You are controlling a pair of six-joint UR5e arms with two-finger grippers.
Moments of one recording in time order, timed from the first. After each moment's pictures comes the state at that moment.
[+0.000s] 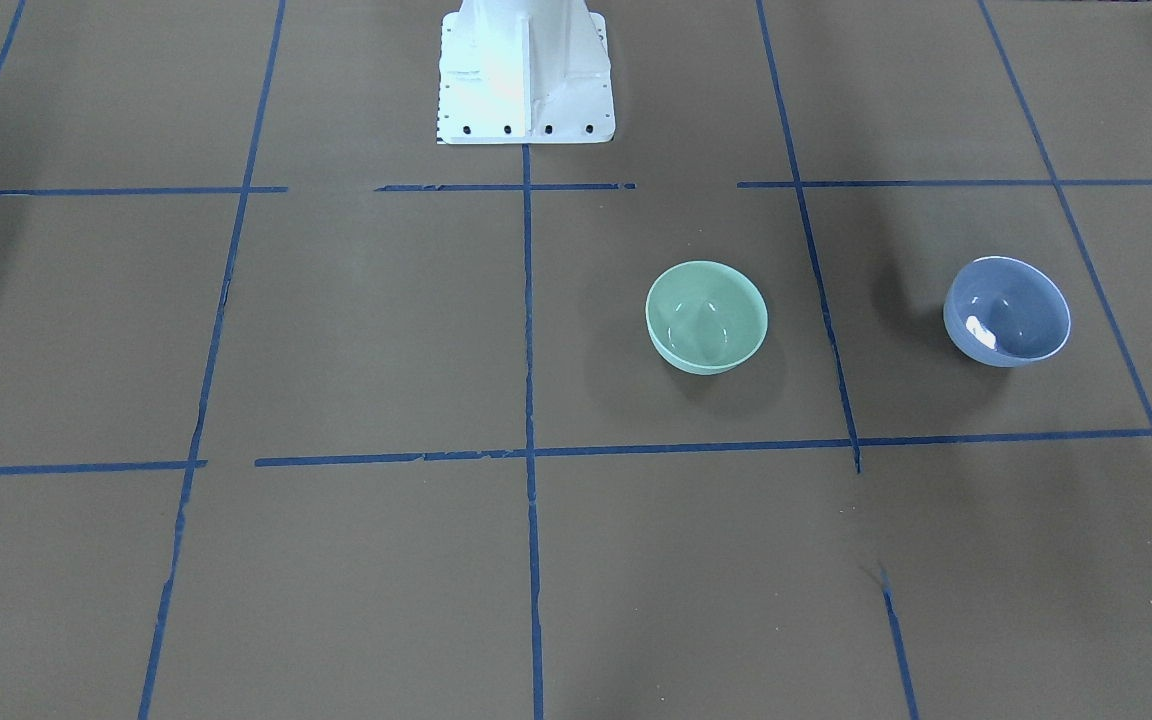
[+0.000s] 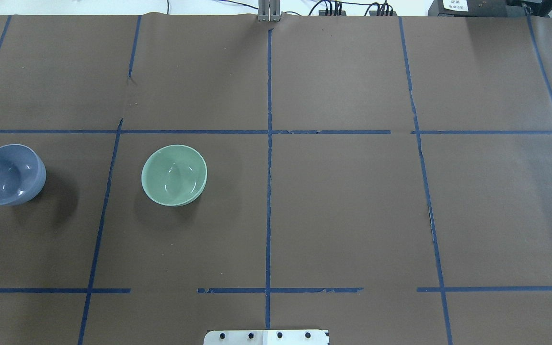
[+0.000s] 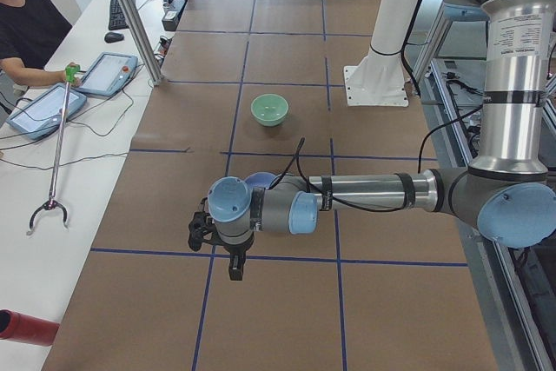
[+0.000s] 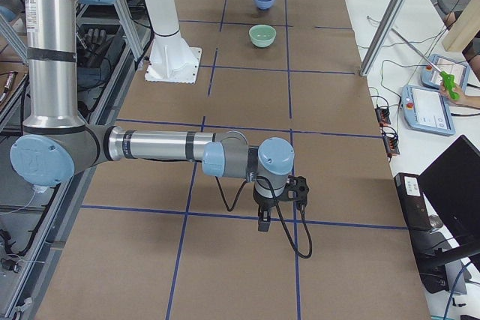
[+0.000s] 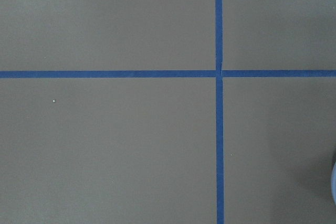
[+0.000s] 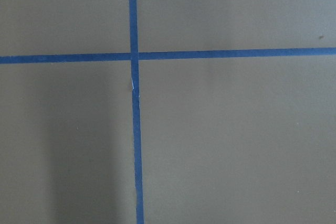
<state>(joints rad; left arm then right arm) -1.60 -1.54 -1.55 -1.67 -2.37 -0.01 1.58 -1.62 1.64 -1.63 2.28 0.02</state>
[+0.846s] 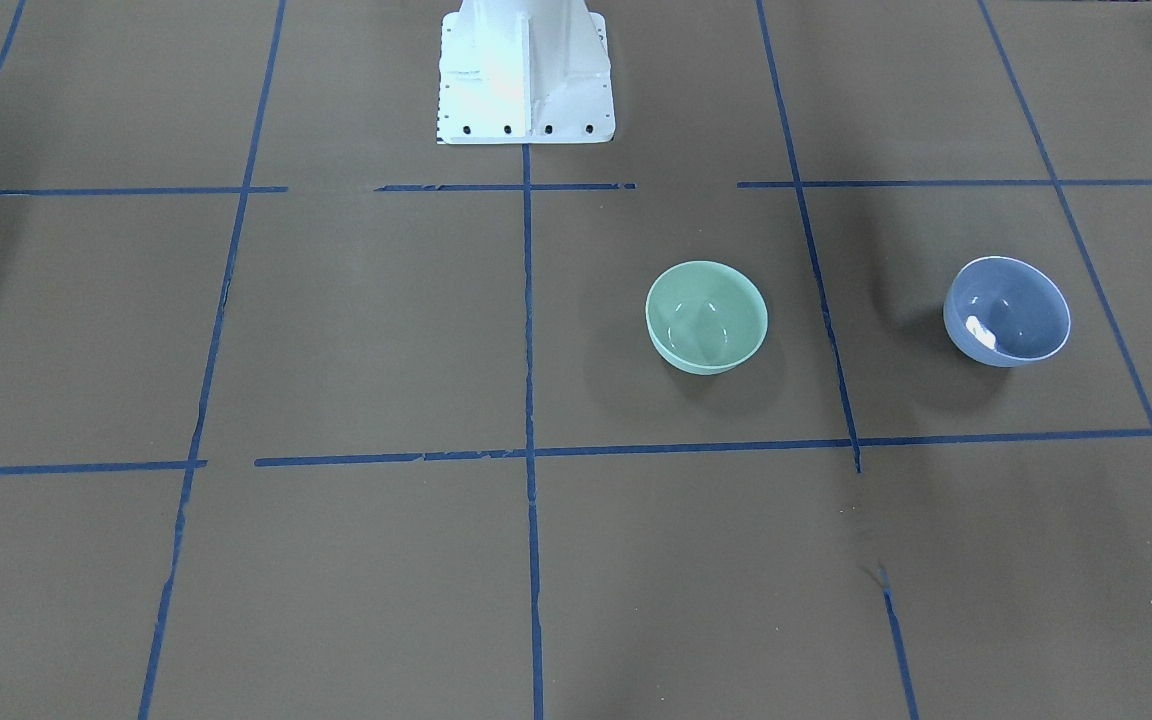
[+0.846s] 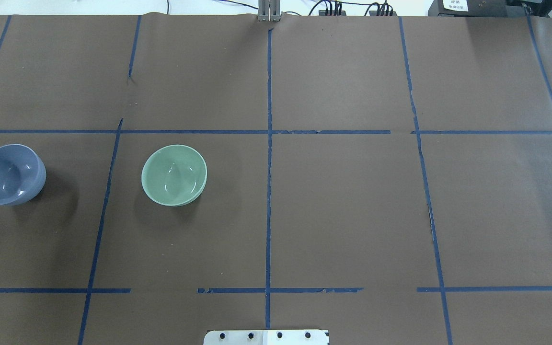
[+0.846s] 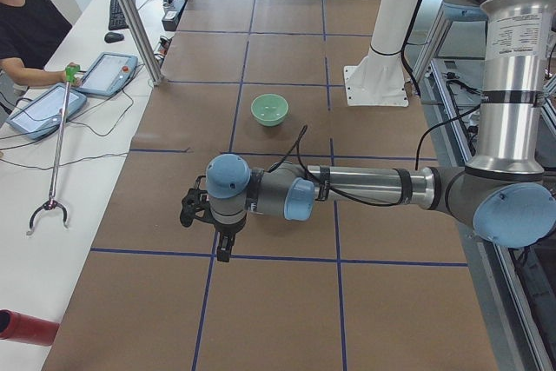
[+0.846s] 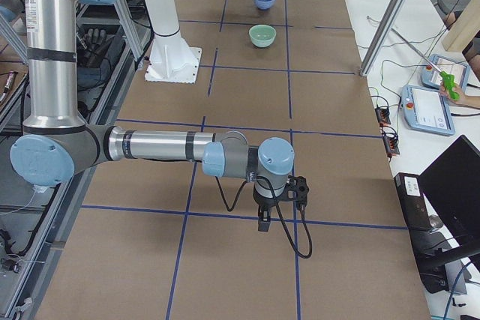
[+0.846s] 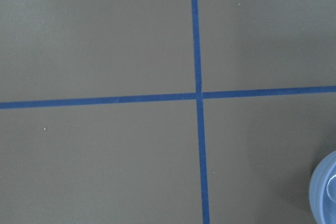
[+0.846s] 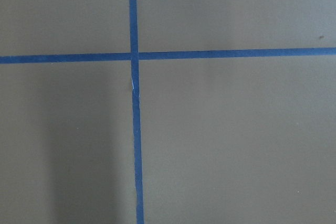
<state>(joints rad) -1.59 -1.56 -1.63 -1.73 -2.37 -0.02 1.58 -1.62 1.64 -1.63 2.28 0.02</state>
